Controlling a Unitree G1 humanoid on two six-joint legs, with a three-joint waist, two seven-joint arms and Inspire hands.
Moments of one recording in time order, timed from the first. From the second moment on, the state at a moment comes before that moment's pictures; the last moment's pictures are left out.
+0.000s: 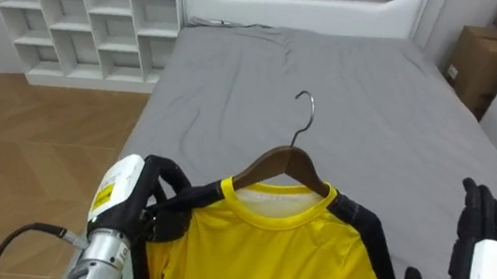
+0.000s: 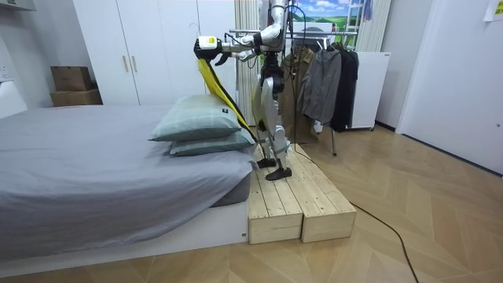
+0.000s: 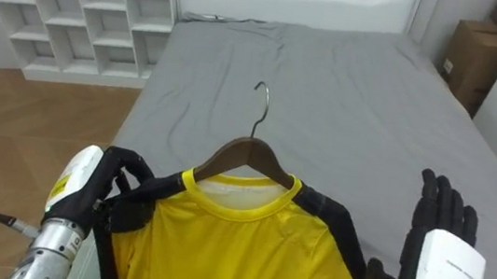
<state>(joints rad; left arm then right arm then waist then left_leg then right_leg) -0.12 0.34 -0.27 0.26 0.39 -0.01 0.33 0.08 -0.27 0.06 0.34 -0.78 -0.10 -0.82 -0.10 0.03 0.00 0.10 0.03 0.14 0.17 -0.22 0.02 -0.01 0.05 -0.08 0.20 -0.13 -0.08</state>
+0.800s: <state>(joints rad) -0.12 0.34 -0.27 0.20 0.45 -0.11 0.31 0.06 -0.30 0.14 0.27 -0.46 -0.16 -0.40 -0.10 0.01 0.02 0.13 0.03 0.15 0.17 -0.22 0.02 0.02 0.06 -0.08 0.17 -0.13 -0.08</state>
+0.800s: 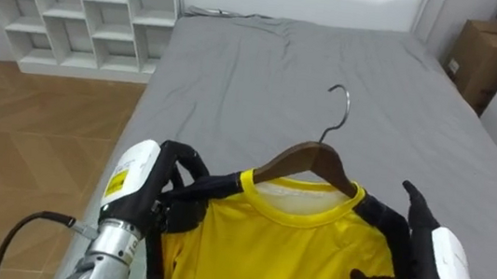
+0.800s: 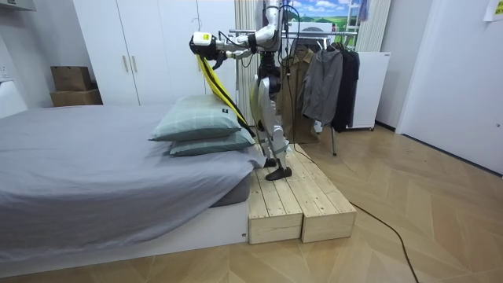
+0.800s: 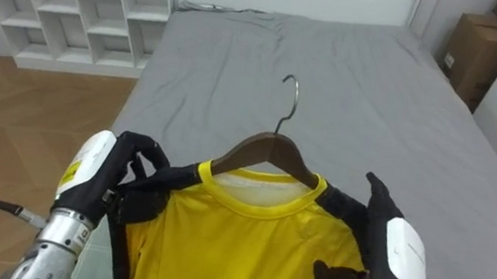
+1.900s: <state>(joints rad) -0.11 0.34 -0.28 0.20 0.60 -0.16 0.29 -0.01 -0.35 0.14 0.23 -0.60 -0.21 -0.32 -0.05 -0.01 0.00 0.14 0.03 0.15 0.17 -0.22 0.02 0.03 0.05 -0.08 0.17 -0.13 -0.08</state>
